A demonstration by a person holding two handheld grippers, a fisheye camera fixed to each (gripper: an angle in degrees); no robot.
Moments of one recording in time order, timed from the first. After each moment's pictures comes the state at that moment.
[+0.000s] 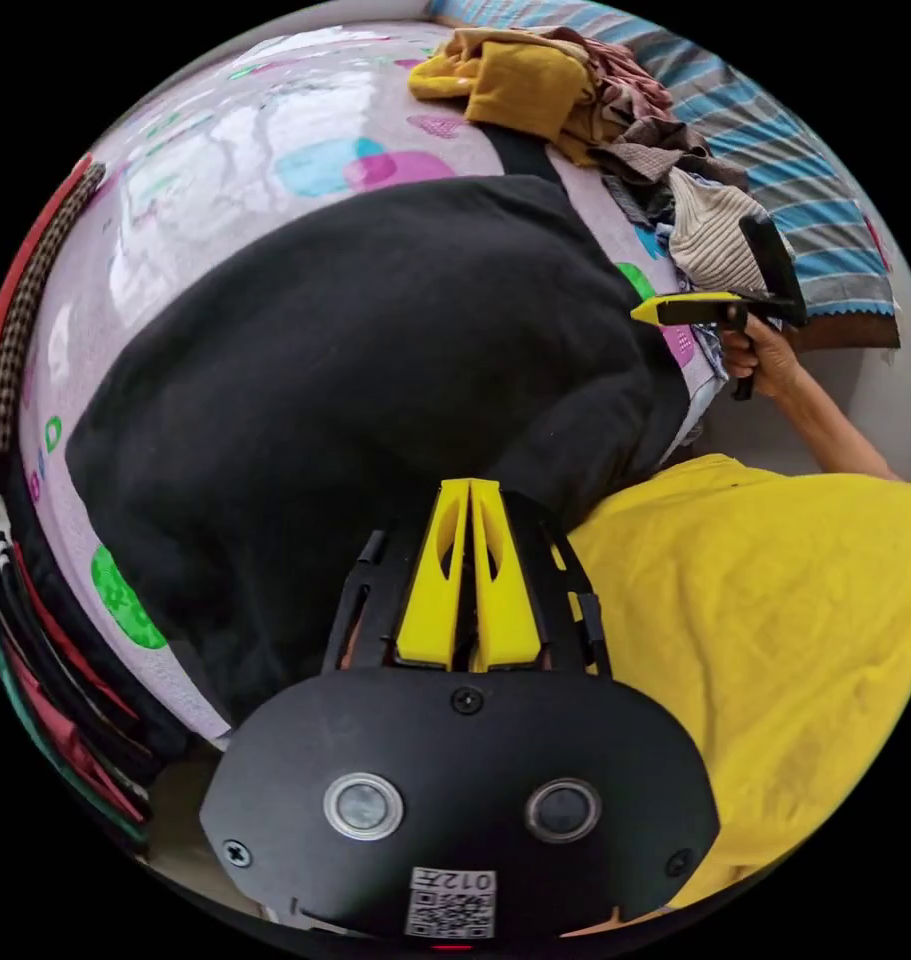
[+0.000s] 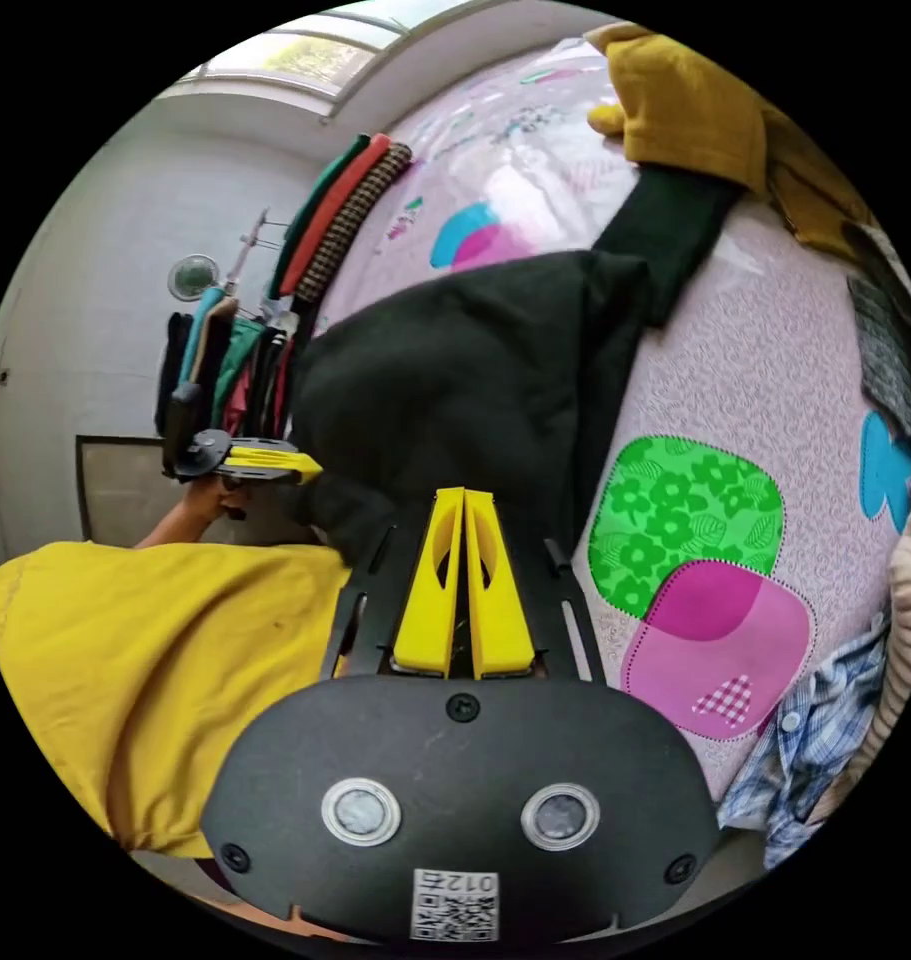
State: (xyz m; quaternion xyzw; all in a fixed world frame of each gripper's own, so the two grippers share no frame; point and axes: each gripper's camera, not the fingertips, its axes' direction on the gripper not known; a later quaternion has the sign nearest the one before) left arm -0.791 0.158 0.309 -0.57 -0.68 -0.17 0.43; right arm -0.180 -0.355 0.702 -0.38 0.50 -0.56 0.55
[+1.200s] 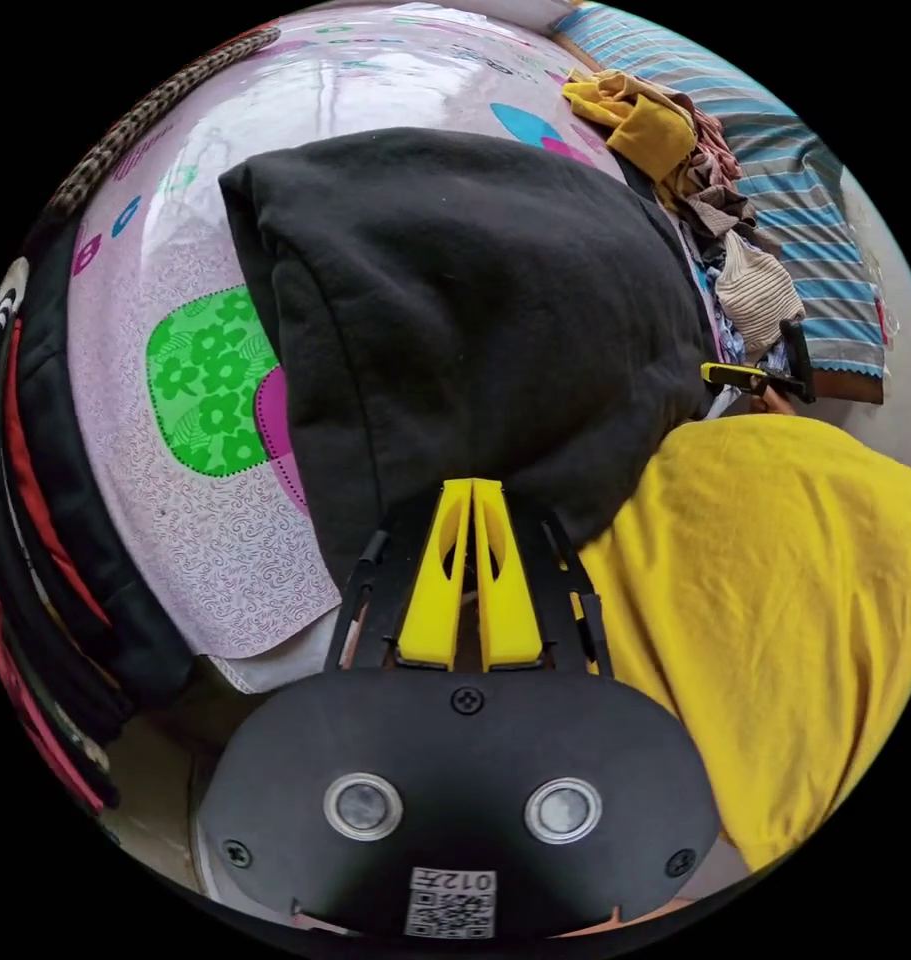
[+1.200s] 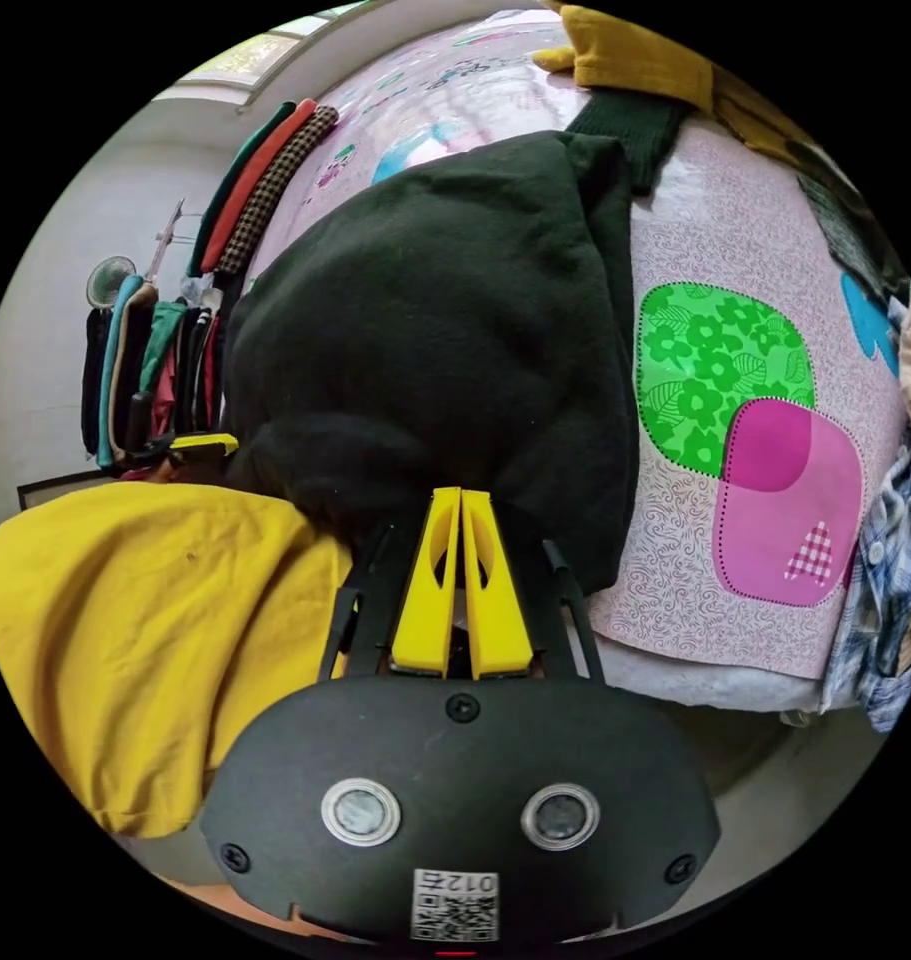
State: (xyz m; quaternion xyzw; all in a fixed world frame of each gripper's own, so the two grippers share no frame) left arm -0.694 0.080 0.182 -0.51 -0.71 -0.21 0.44; right arm -0.030 -0.308 0.720 -0.31 0.58 -0.53 0.53
